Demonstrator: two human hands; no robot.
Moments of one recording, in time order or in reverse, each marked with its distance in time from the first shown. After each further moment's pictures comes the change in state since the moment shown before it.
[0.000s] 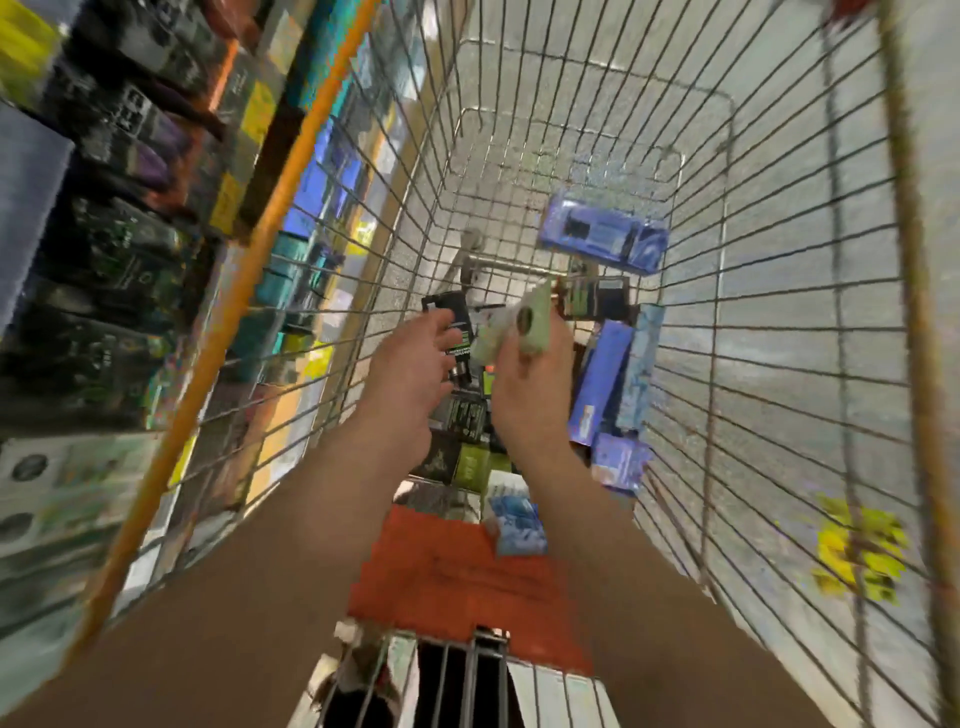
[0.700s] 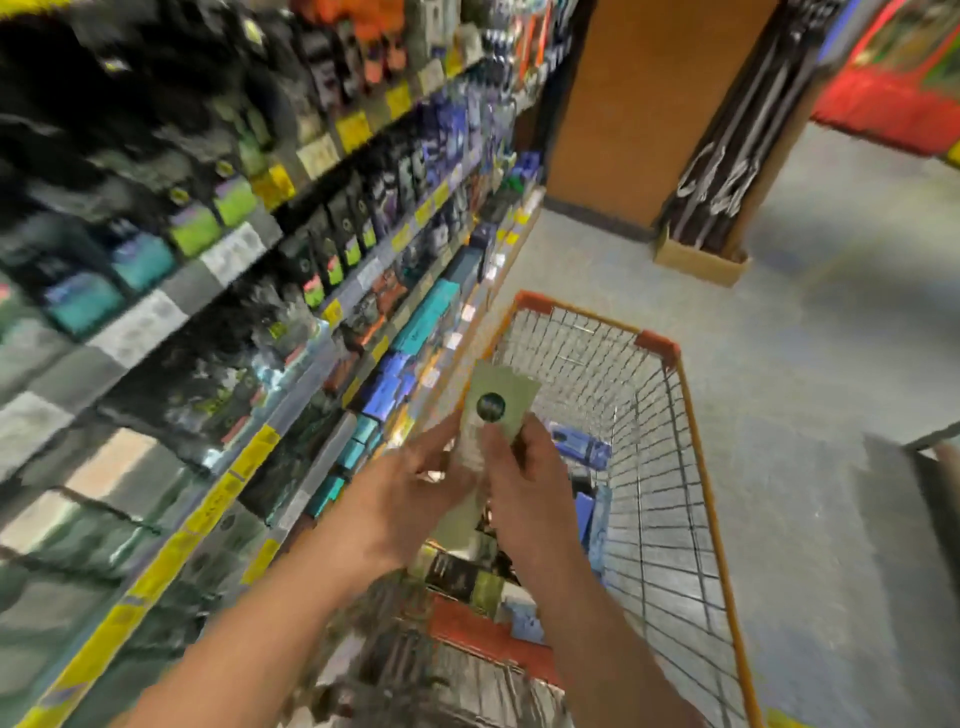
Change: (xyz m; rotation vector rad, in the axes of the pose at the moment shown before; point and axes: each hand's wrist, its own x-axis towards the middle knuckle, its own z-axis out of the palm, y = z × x) left_hand -0.258 0.049 -0.198 0.223 -0.383 0.679; right_hand -0.197 -0.297 -0.080 0.237 -0.214 -0.174
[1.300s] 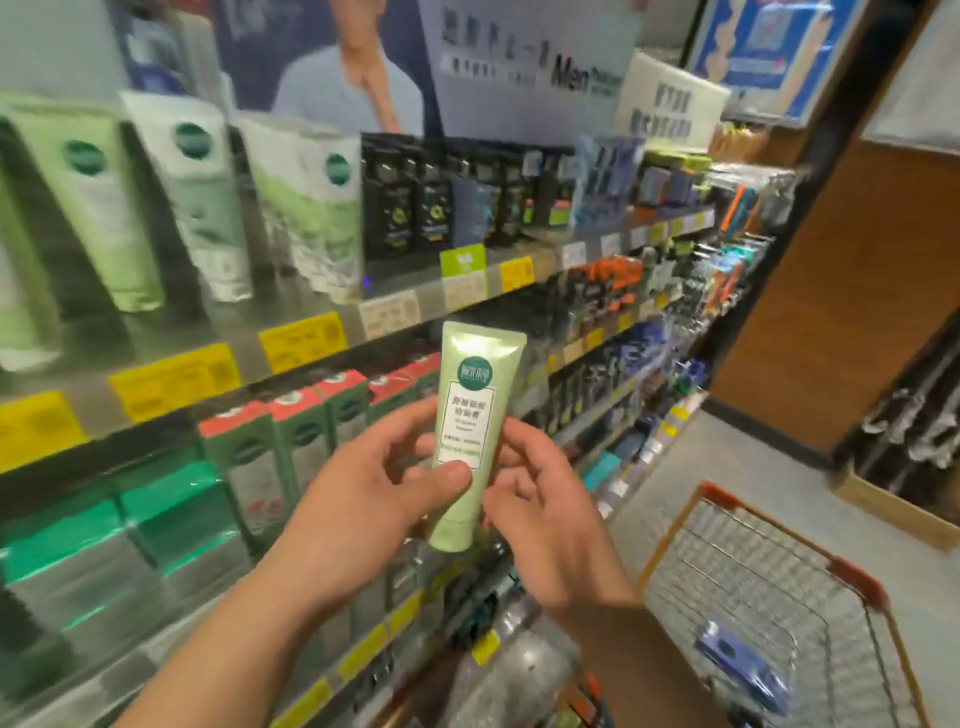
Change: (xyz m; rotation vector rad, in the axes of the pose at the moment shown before) left_hand -0.262 0.081 -0.190 -0.151 0.543 0.404; right_hand -0.146 -0.197 0.170 0.063 -0.747 -0.386
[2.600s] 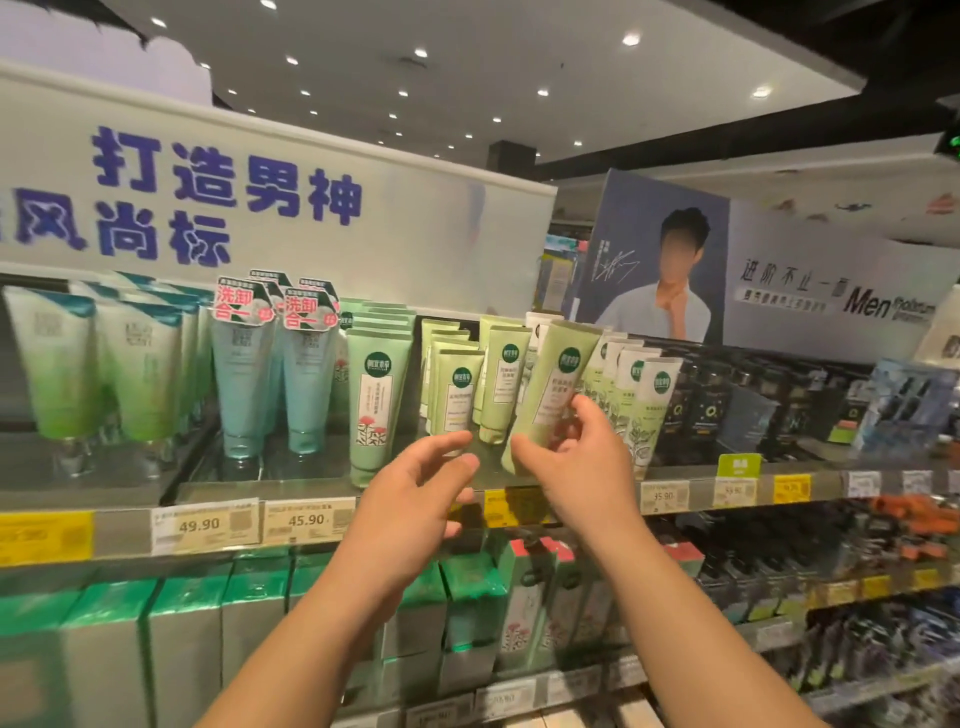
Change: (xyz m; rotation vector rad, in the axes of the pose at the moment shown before) left_hand -0.077 0.088 -0.159 0.028 0.727 0.089; right_hand 0.136 -0.115 0.189 -0.322 -0.054 -0.300
